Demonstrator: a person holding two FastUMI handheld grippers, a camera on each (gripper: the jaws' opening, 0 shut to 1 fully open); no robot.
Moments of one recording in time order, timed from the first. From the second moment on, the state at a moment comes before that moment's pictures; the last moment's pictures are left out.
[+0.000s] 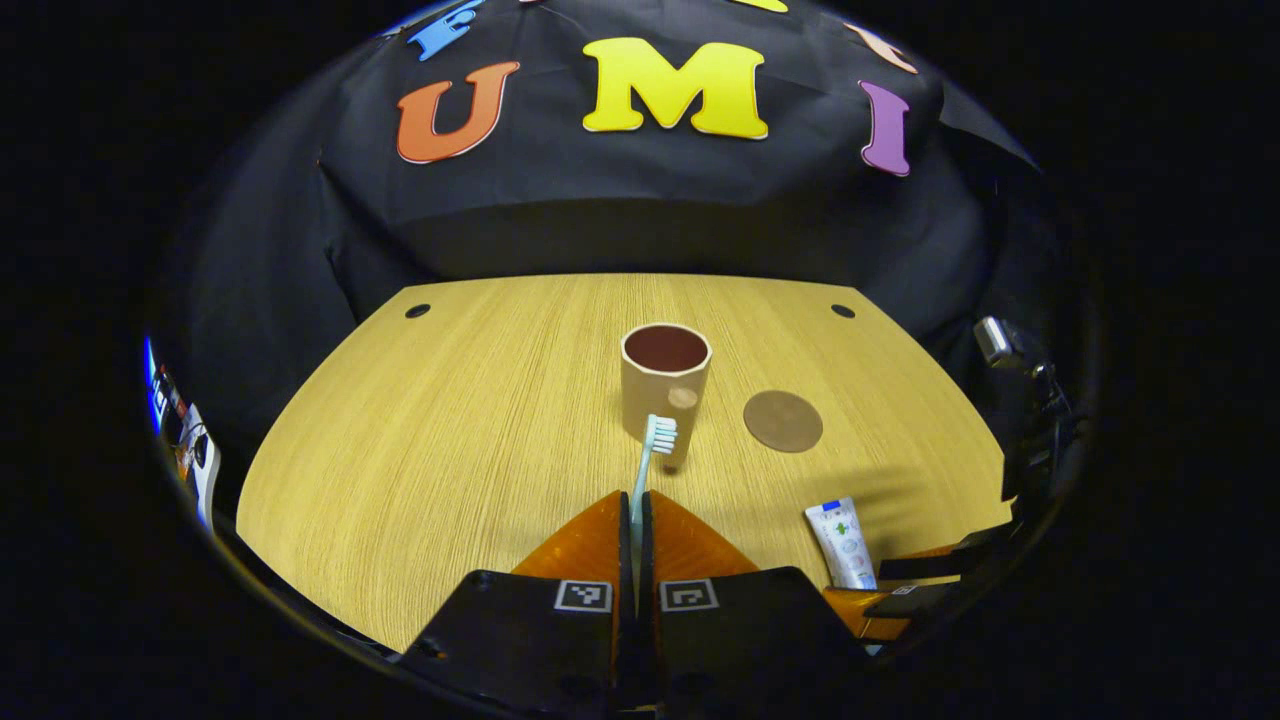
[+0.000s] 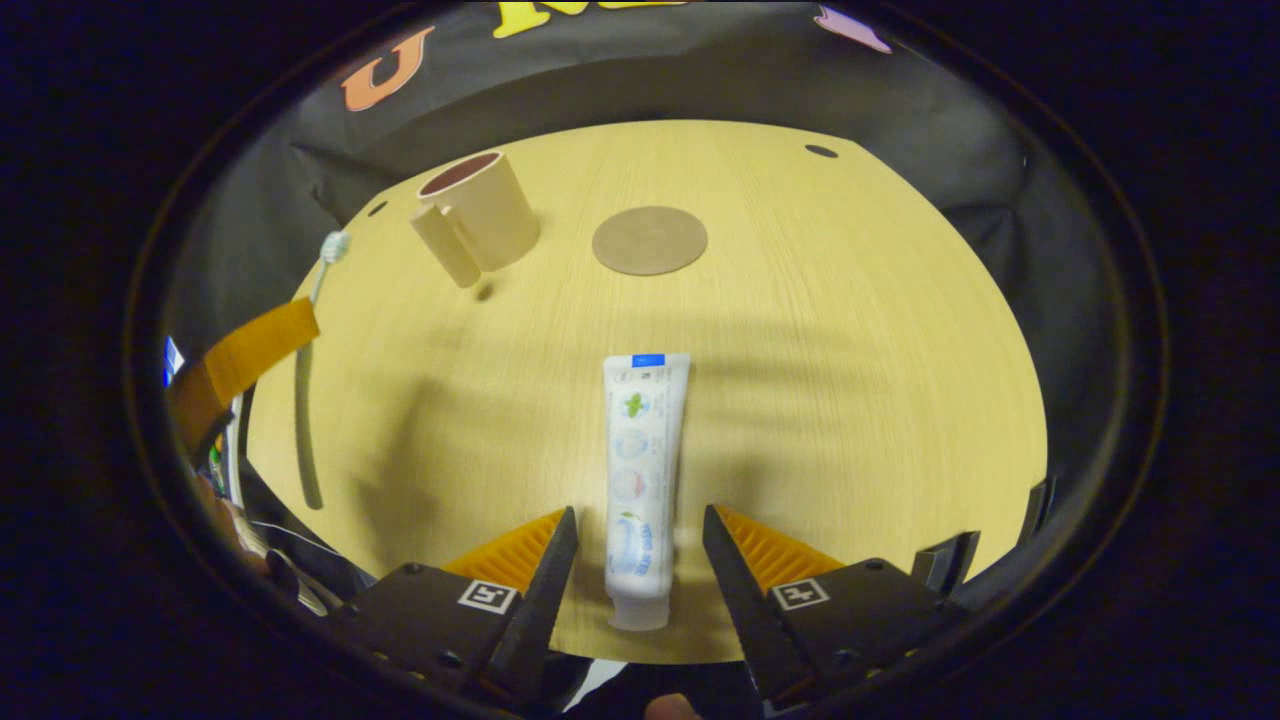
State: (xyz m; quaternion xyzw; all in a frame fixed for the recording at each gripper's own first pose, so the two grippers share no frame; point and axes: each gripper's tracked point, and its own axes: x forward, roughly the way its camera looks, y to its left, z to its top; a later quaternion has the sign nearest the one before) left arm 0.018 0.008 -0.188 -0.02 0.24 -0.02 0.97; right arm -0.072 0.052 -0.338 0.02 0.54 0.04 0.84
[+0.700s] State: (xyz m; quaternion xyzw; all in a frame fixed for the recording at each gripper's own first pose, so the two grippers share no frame) left arm 0.110 0.028 -0.069 -0.05 0.05 -0.02 1.00; right arm -0.073 0.023 -0.310 0.07 0.54 0.02 0.84
